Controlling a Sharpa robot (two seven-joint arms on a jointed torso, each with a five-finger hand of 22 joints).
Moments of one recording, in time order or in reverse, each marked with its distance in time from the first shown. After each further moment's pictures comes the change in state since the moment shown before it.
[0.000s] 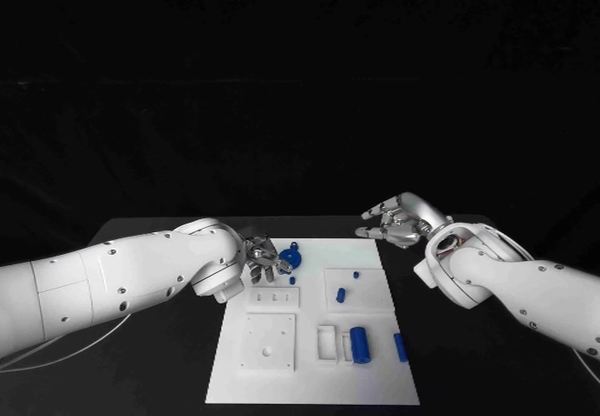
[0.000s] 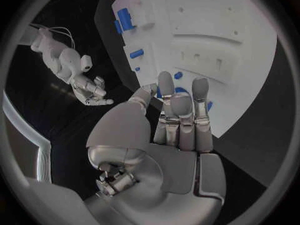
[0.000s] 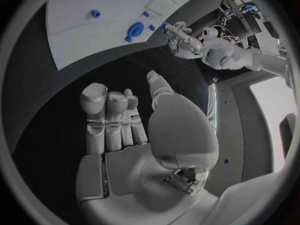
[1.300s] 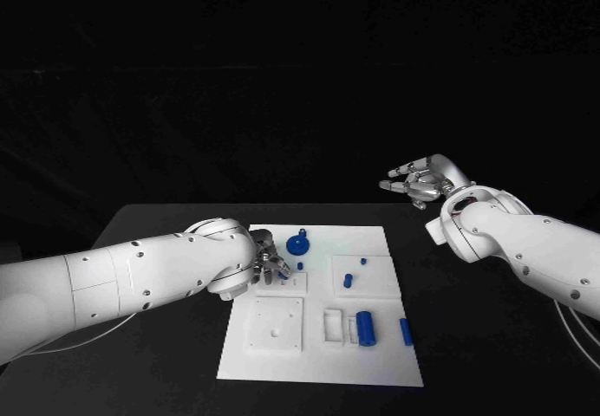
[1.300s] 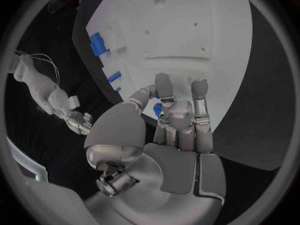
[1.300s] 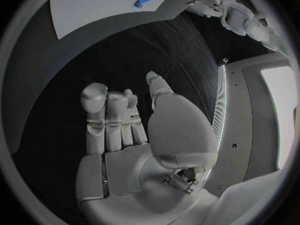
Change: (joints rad) left arm -0.067 0.030 -0.006 -0.021 -0.155 0.057 -0.127; left_hand -0.104 -0.017 0.175 -0.017 -0.111 0.008 -0.005 0.005 0.070 0.003 -0.004 0.118 0.011 0.057 -0.007 0.054 0.208 0.000 0.097 0.003 -0.202 0.277; right arm 0.048 0.098 0.032 -0.250 0.165 -0.038 0.064; right_hand -0.009 0.017 0.001 -0.017 0.041 0.000 0.000 0.000 0.000 -0.026 -0.003 -0.028 -0.055 -0.004 -0.003 -0.013 -0.012 0.000 0.000 0.000 -0.029 0.000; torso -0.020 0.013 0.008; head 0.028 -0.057
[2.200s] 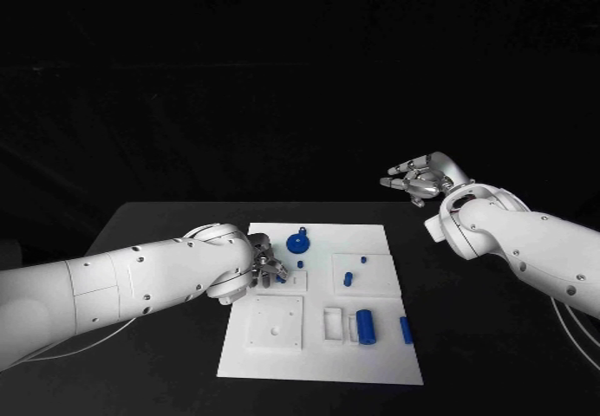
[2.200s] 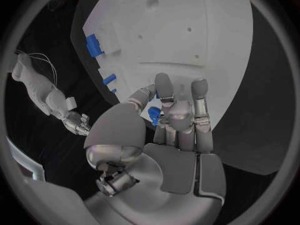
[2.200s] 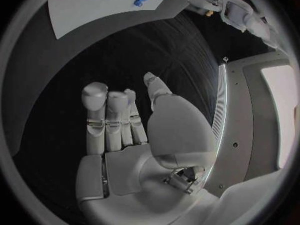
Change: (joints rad) left arm -0.028 -0.006 0.005 -0.007 0.001 -0.023 -0.006; left_hand 0.001 0.000 0.003 -0.004 -0.011 0.004 -0.003 0.006 -0.008 0.000 0.000 0.000 0.000 0.003 0.004 0.000 0.007 0.000 0.003 0.004 -0.006 0.000; right arm 0.004 0.015 0.000 -0.020 0.013 0.001 0.010; right_hand 0.000 0.018 0.026 -0.023 -0.006 0.001 -0.001 0.000 0.000 -0.008 0.001 -0.018 -0.053 -0.007 0.000 -0.012 -0.014 0.000 0.000 0.000 -0.027 0.000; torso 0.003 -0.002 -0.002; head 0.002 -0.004
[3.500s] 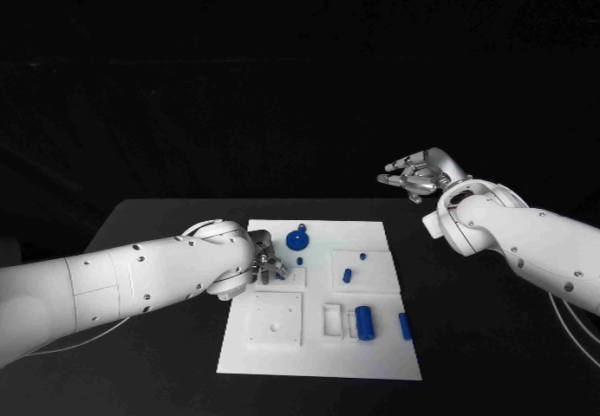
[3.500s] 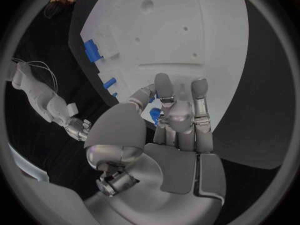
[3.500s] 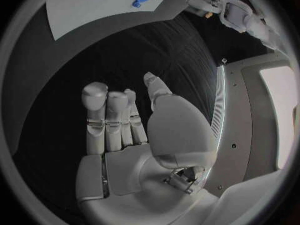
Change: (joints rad) left arm -0.003 0.003 0.004 0.005 -0.060 0.030 0.003; left_hand 0.017 -0.007 -0.004 -0.004 -0.074 0.007 0.000 -0.002 -0.044 0.006 0.006 0.012 -0.008 0.008 0.003 0.001 0.018 0.000 0.014 0.007 -0.015 0.000; right arm 0.000 0.001 0.000 0.009 -0.015 0.005 0.000; right_hand 0.000 0.000 -0.003 -0.003 0.019 0.000 0.000 0.000 0.000 0.000 0.000 0.011 0.000 0.000 0.000 0.000 0.003 0.000 0.000 0.000 -0.004 0.000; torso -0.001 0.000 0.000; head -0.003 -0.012
